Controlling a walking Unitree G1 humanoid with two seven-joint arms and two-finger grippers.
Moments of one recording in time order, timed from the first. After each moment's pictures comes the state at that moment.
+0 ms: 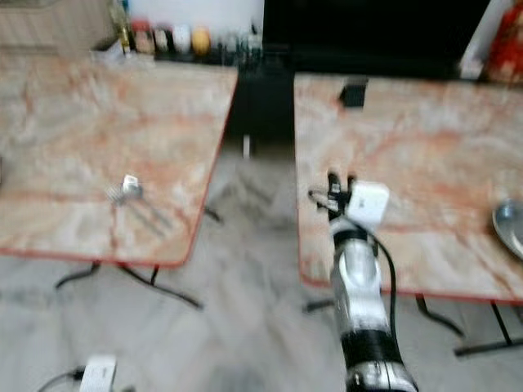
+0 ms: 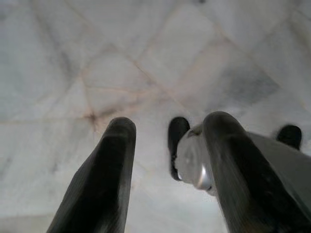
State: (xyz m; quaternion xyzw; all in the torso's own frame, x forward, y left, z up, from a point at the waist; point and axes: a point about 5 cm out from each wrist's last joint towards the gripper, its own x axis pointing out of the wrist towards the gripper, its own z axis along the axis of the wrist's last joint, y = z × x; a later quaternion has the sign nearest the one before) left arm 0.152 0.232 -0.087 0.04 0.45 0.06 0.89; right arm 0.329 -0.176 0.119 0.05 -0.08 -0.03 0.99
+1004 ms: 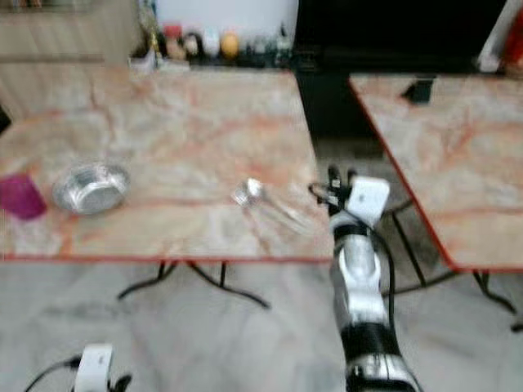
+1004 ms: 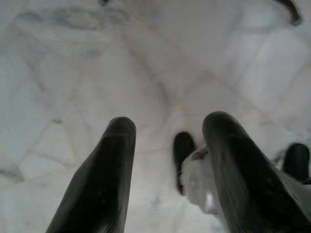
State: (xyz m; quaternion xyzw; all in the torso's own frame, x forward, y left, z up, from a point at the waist) left arm 0.166 0.241 -0.078 0.04 0.43 0.07 0.90; right arm 0.338 -0.167 0.125 0.06 -0.09 -0.02 0.99
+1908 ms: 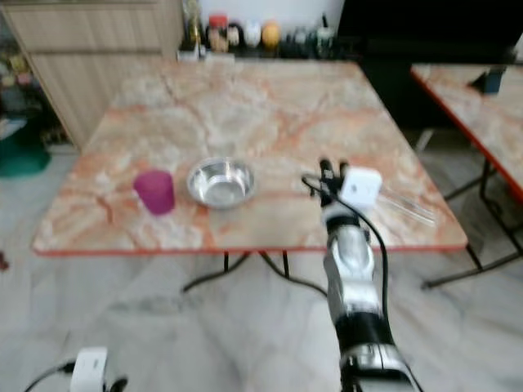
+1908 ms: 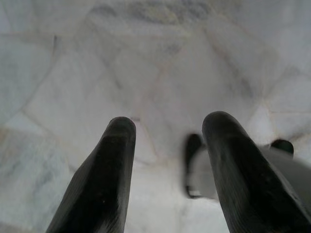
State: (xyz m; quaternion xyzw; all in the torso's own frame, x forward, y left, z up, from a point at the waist) left arm 0.161 0.236 -0.081 0.02 0.43 0.08 0.90; right arm 0.343 -0.172 0.129 0.06 -0.09 -0.02 0.99
